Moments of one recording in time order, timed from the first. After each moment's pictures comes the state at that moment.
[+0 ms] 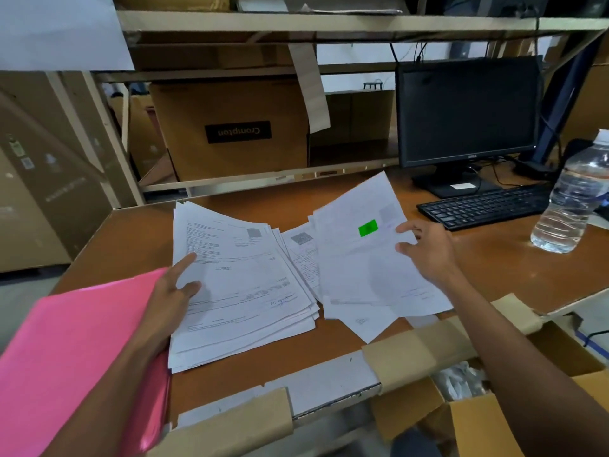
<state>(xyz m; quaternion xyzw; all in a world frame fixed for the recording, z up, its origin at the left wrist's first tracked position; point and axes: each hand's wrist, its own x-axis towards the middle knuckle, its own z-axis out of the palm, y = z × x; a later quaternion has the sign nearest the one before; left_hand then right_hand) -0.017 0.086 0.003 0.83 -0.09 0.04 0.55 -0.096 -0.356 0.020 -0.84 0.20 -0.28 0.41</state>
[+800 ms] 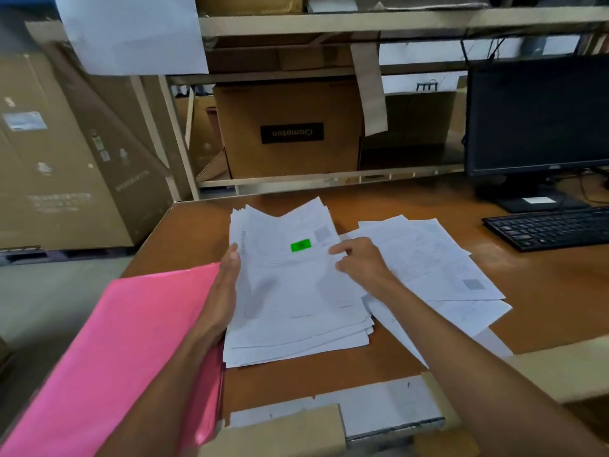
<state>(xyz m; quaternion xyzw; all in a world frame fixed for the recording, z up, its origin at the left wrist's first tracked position) -0.024 0.077 0.010 0.78 -0.07 0.05 0.62 -0.003 -0.181 0.020 -0.85 0.08 -0.09 0.51</state>
